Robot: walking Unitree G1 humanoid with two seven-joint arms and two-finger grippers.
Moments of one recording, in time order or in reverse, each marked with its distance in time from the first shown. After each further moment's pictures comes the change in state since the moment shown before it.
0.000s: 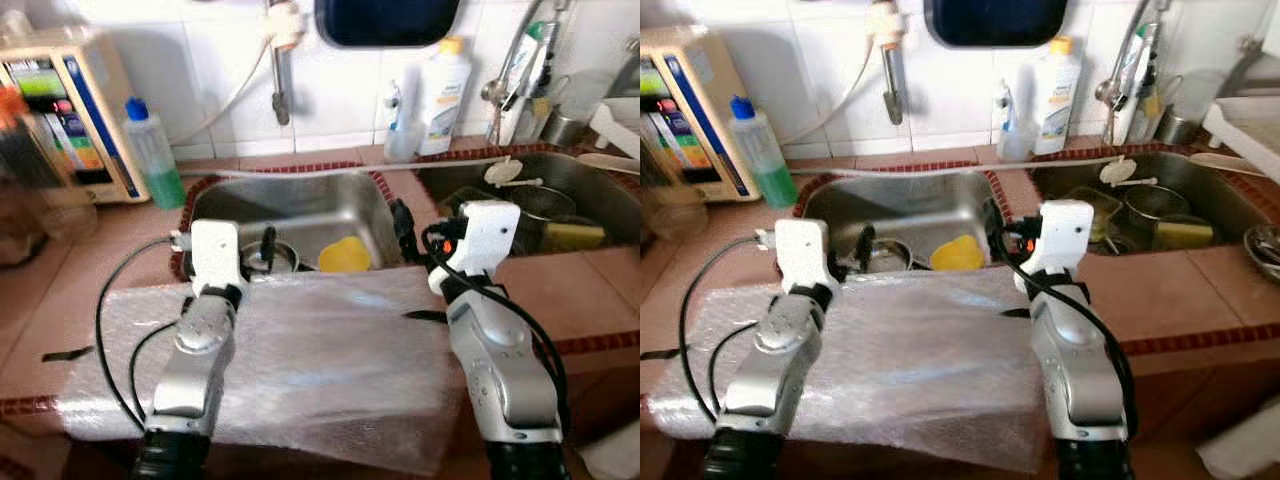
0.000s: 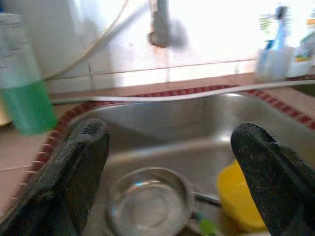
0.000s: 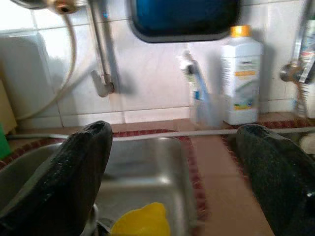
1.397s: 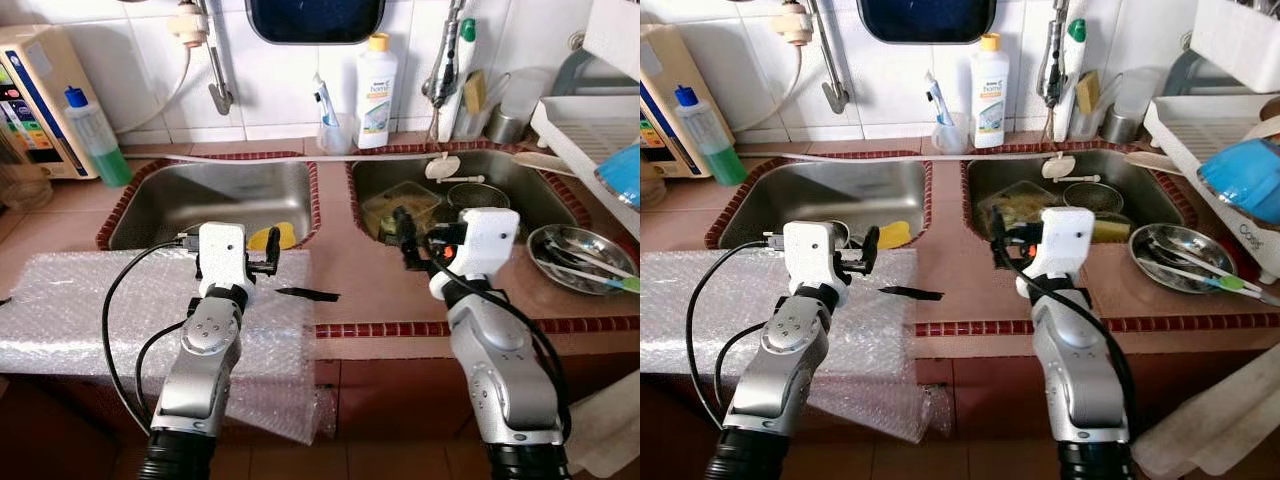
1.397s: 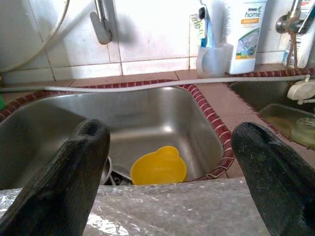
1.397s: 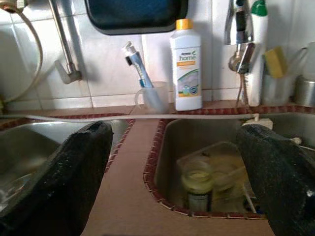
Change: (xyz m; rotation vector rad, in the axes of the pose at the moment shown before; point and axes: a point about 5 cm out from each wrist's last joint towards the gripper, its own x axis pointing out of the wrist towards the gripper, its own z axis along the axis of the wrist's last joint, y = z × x) left arm 0.002 0.000 -0.001 0.014 -0.004 0.023; right arm 0.001 0.001 -0.007 0.010 0.022 0.000
